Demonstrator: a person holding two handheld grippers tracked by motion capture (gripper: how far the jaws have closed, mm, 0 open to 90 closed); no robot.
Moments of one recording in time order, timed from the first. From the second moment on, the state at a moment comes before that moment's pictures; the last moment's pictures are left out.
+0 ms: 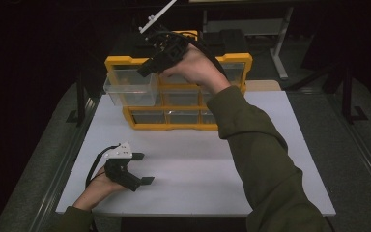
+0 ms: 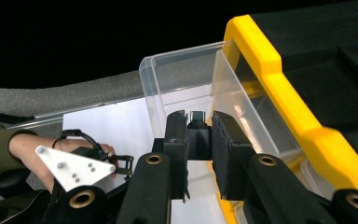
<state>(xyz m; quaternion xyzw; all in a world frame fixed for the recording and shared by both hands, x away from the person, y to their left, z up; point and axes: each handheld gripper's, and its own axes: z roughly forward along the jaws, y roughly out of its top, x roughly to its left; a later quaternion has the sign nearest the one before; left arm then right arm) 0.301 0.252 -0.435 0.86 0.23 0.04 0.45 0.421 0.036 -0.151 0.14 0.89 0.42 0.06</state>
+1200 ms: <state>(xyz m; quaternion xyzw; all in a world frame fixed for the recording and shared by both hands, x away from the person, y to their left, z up) 0.301 0.251 -0.435 0.86 0.23 0.04 0.45 0.432 0.033 -0.159 0.17 0.89 0.42 0.07</state>
